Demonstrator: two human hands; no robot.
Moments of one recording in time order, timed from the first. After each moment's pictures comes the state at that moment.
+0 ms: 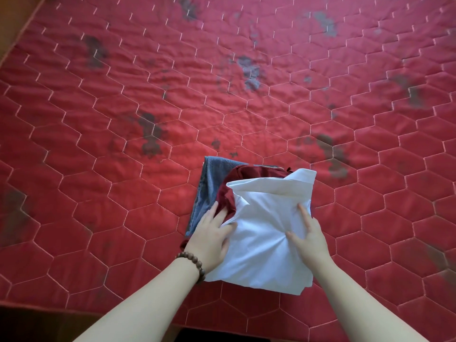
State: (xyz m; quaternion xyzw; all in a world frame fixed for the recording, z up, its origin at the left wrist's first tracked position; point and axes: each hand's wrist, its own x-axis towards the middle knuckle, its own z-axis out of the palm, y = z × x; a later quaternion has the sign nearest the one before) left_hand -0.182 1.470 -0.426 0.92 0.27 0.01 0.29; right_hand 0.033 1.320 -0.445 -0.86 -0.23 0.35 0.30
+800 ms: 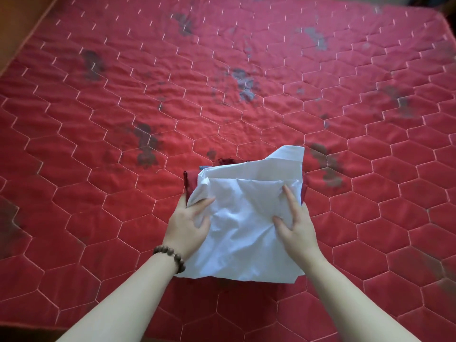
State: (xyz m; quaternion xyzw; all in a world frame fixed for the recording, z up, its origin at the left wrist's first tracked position) left_hand -0.181 1.513 -0.402 0.77 0.47 0.15 0.40; right_hand 0.027 1.365 -0.403 -0.82 -0.32 0.28 0.39
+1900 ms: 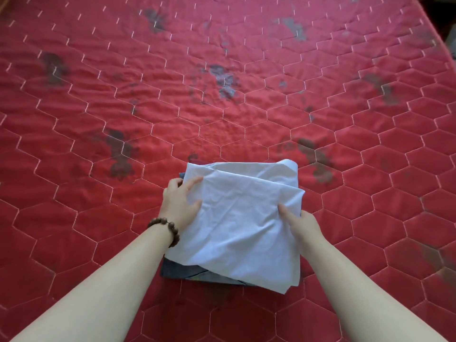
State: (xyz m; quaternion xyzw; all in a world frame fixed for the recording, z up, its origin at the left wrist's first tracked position) left_hand -0.120 1.571 -0.428 0.78 0.48 0.02 0.40; right_hand 0.078 1.369 -0.444 -0.80 0.04 0.42 0.44
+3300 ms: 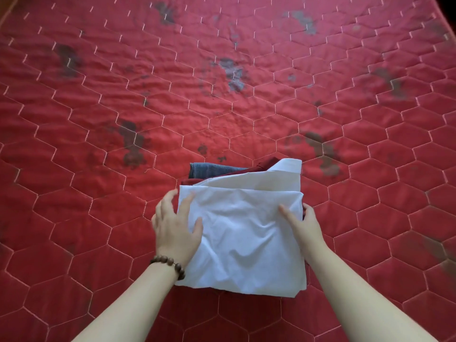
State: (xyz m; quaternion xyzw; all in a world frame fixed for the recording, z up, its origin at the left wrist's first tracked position) left_hand -0.182 1.507 -0.424 0.83 0.50 0.09 0.22; right_hand 0.045 1.353 -0.440 -0.81 -0.02 0.39 0.44
